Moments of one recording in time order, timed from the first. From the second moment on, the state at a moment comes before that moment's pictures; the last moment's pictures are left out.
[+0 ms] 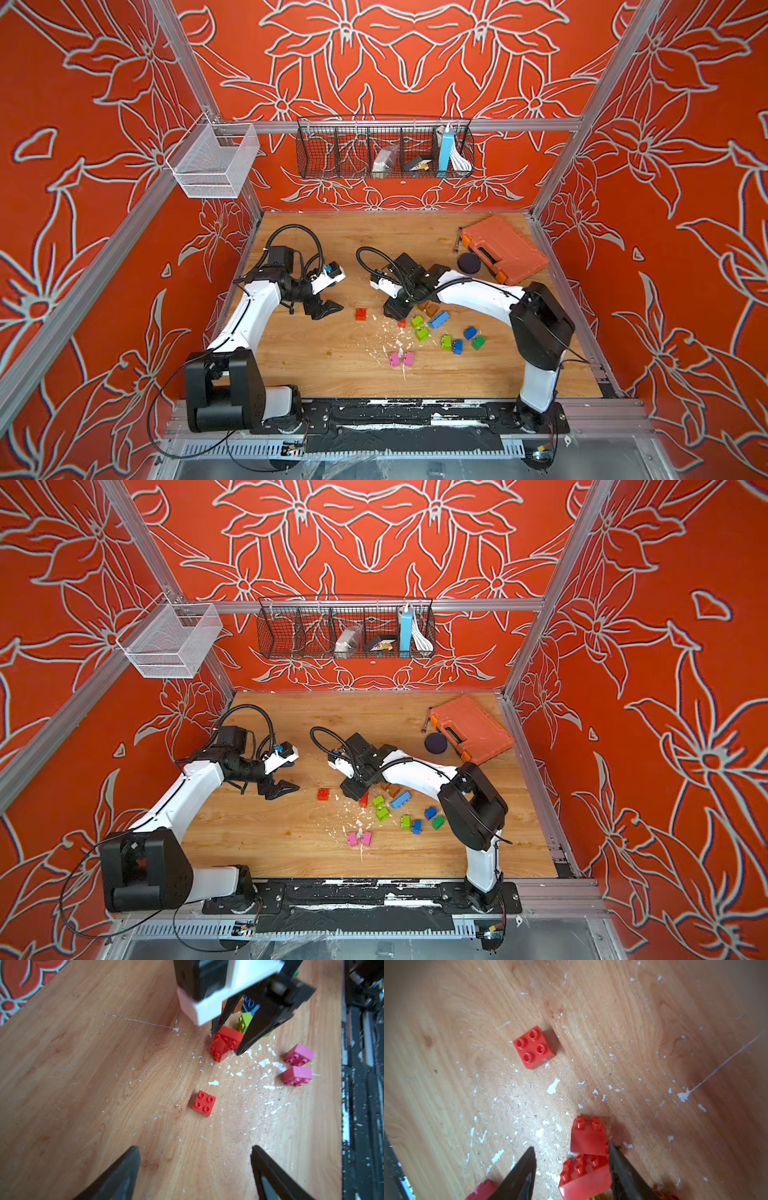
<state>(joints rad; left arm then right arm) 0.13 1.32 0.97 -0.88 0.80 1.10 0.86 1.89 1.37 -0.61 -0.19 -0.15</state>
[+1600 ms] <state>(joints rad) -0.24 1.62 1.27 -0.93 0.99 -0.08 0.88 1.47 0.89 0.13 -0.15 -0.25</state>
